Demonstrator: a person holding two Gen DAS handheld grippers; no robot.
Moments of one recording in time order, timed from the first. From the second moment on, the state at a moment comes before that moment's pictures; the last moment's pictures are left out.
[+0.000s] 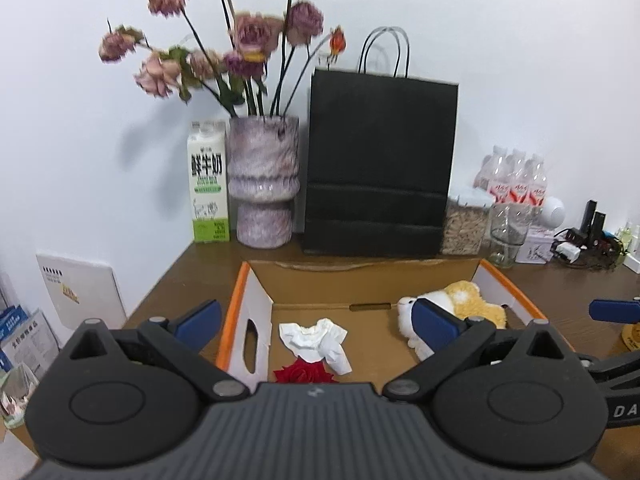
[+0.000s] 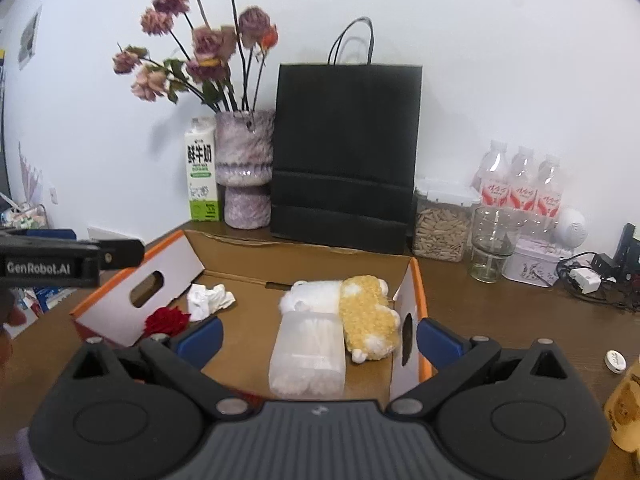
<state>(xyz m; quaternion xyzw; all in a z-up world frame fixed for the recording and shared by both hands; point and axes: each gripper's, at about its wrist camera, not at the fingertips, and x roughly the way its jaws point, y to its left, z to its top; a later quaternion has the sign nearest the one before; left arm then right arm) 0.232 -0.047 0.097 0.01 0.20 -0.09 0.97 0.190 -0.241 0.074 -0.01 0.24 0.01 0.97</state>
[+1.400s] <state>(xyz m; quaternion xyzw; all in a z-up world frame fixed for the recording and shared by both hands) 0.082 0.008 0.022 0.00 0.27 -0.11 0.96 0.038 -0.206 0.000 0.01 0.30 0.03 0.95</state>
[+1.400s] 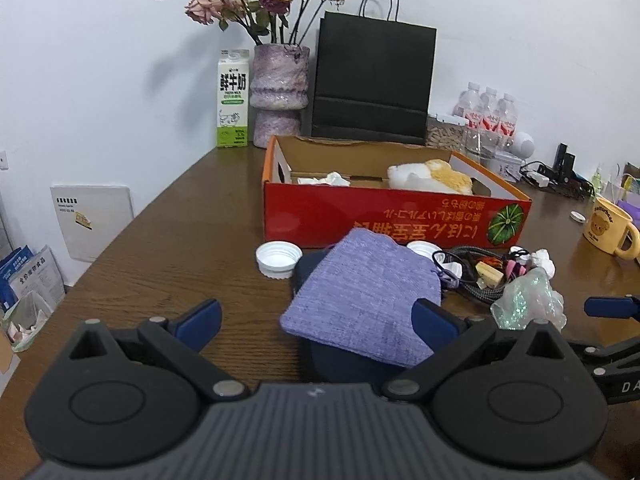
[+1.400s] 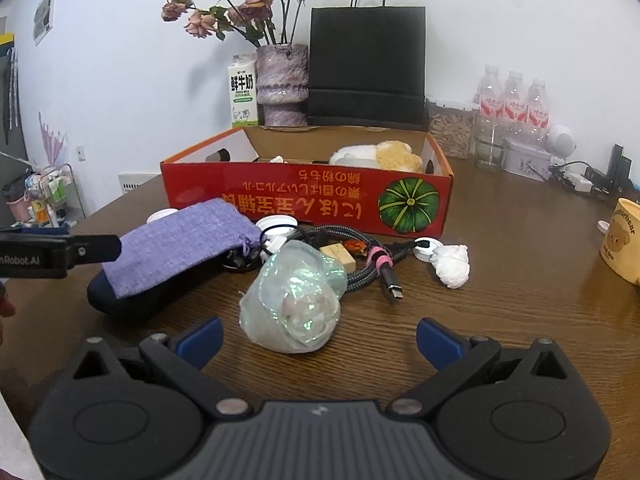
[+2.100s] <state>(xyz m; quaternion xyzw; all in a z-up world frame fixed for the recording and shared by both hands) 0.119 -0.022 0.011 0.04 0.30 -0.13 0.94 0.066 -0.199 -0.008 0.00 0.31 0.05 0.95</state>
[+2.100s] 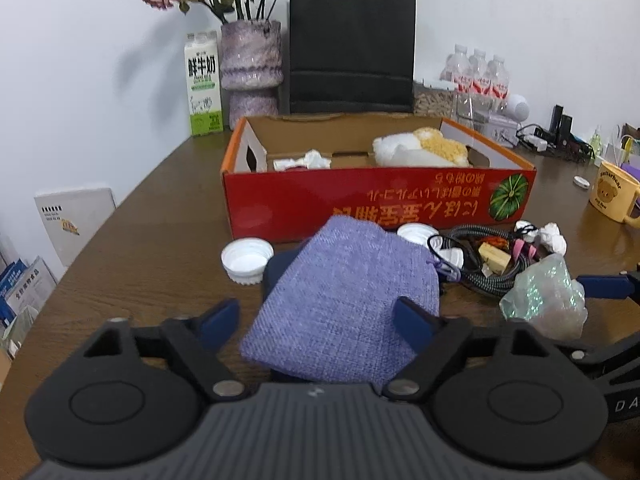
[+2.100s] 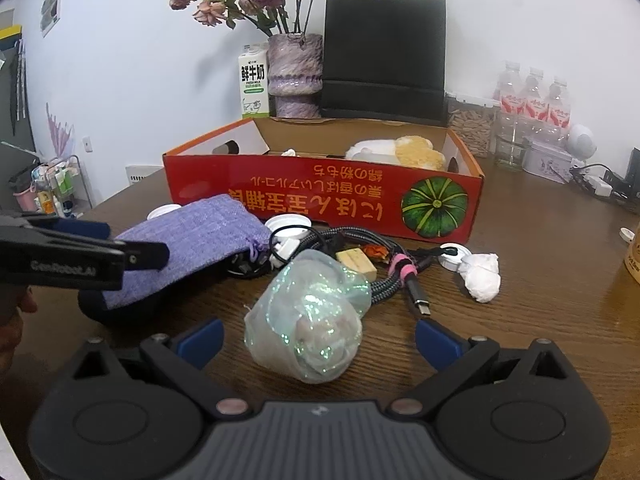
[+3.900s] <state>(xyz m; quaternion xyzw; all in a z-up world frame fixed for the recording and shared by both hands) 0.173 -0.067 0.110 0.03 0.09 -0.15 0.98 0.173 -0.195 0.070 0.01 0.18 0.09 0.98</state>
